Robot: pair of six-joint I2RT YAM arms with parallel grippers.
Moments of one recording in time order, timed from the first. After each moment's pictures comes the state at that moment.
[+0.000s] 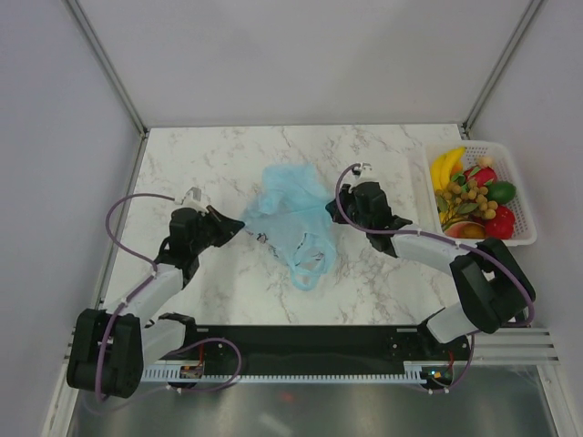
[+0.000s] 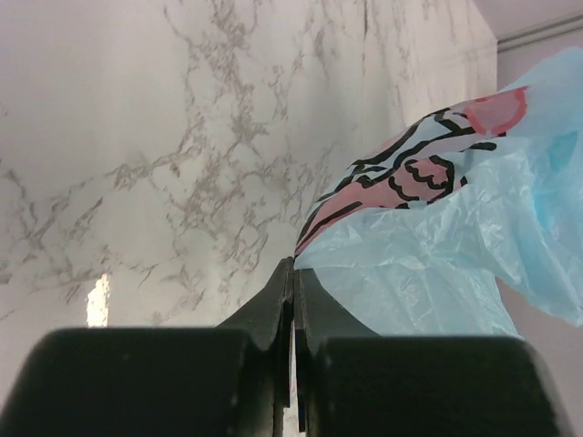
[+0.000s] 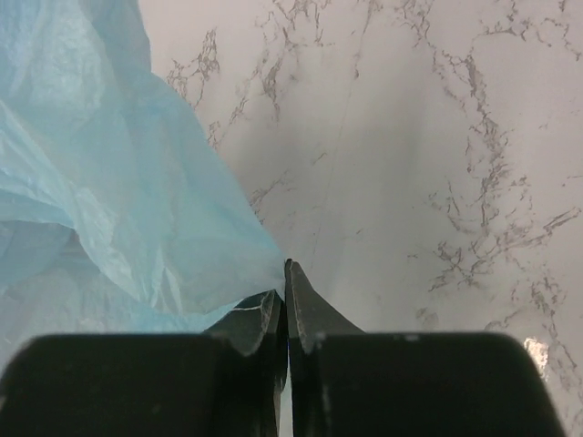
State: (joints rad) left arm -0.17 1.07 0.40 0.26 0.27 -0.79; right arm 0.54 1.50 0.75 0.31 0.05 0.54
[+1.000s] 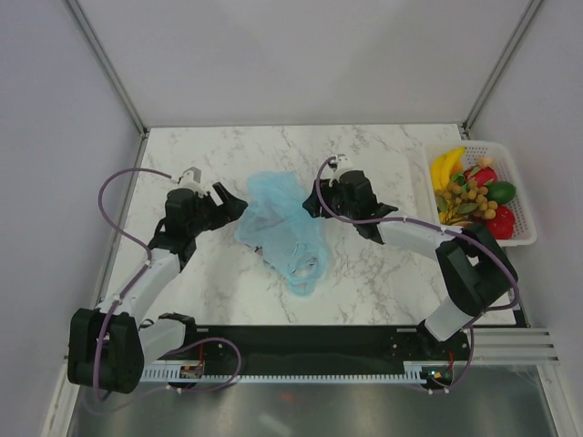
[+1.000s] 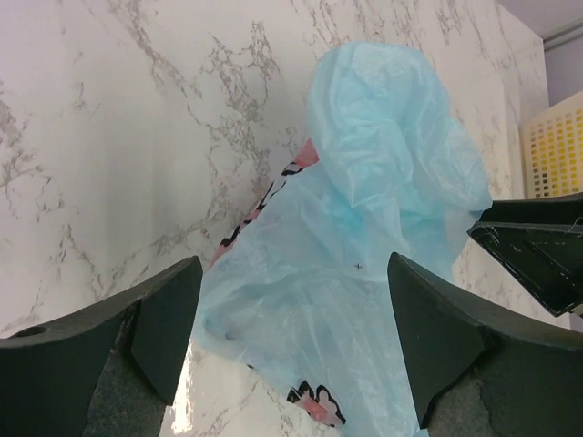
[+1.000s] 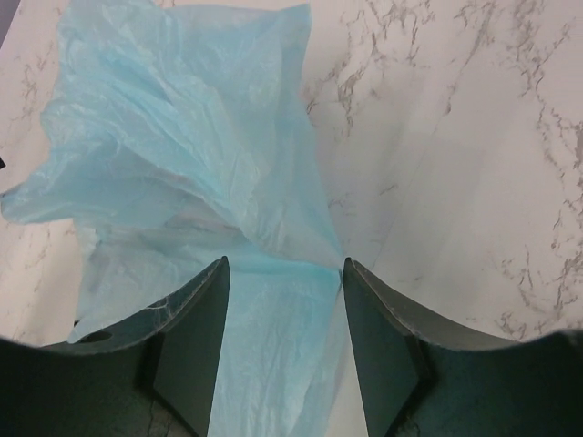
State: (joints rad) left arm -0.15 1.09 0.58 0.07 0.21 -0.60; right arm 0.58 1.61 0.90 0.26 -0.11 0.42
